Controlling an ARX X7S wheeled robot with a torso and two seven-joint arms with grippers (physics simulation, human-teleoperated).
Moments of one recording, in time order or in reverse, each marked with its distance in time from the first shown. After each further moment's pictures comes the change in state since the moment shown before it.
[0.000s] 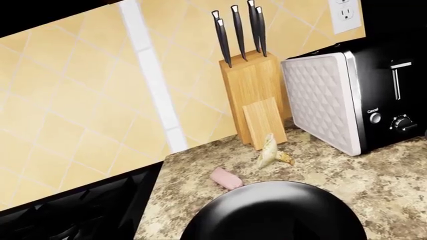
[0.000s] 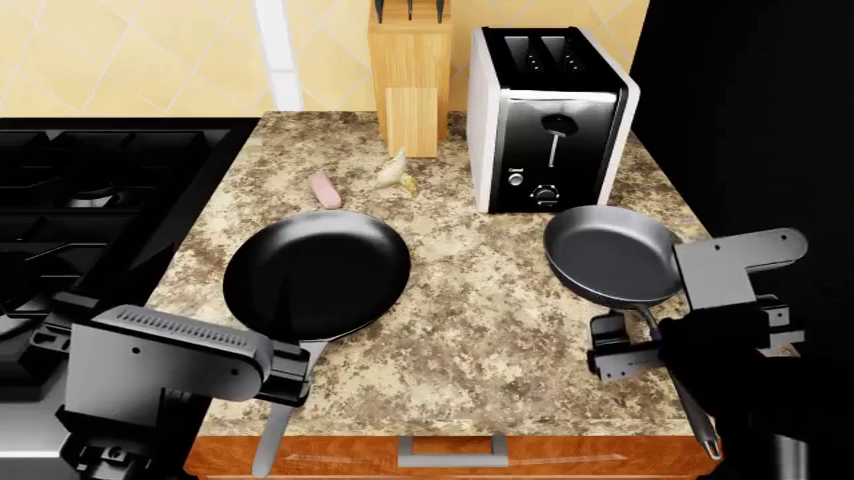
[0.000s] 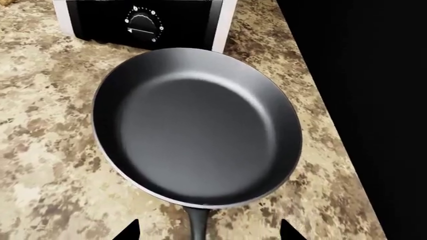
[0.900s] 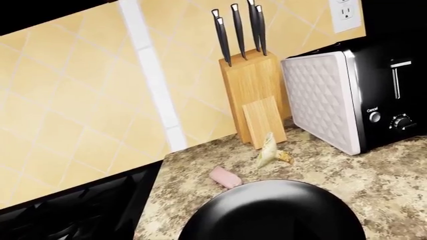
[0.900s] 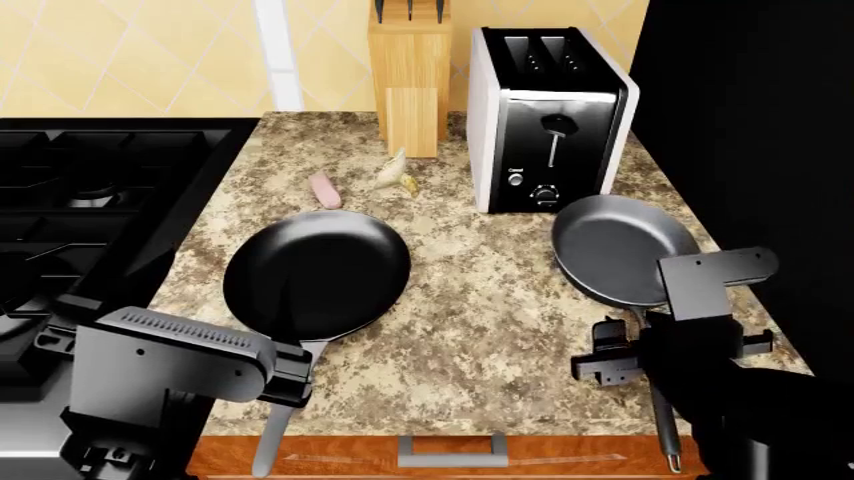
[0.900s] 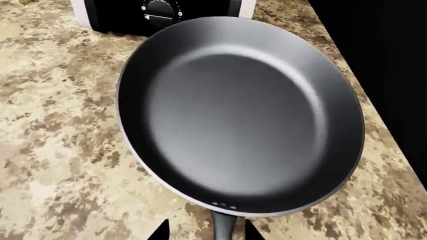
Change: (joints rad) left arm -0.001 -0.023 0.027 -0.012 -0.028 0.027 -0.044; right arm -0.065 -0.011 -0.069 0.054 -0.113 -0.163 -0.138
